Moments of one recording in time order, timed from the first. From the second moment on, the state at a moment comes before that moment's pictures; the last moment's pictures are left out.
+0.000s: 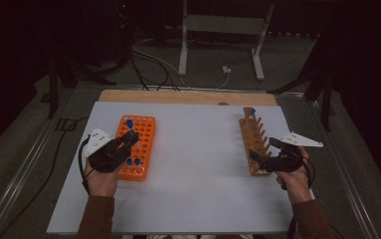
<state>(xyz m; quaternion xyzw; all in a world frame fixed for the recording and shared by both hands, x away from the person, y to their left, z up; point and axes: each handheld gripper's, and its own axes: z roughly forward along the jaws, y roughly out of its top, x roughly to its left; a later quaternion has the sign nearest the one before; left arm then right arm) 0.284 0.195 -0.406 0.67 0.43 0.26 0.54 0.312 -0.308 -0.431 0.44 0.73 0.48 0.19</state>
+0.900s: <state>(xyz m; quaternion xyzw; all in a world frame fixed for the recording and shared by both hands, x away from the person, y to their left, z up) 0.271 0.239 -0.457 0.66 0.50 0.26 0.49 0.311 -0.307 -0.430 0.44 0.74 0.49 0.18</state>
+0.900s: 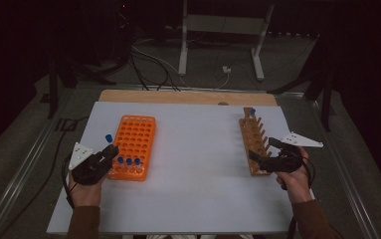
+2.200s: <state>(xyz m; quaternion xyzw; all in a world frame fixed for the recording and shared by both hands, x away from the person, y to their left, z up) 0.260 0.231 -0.488 0.75 0.49 0.24 0.38 0.312 -0.303 -0.434 0.43 0.74 0.48 0.18</state>
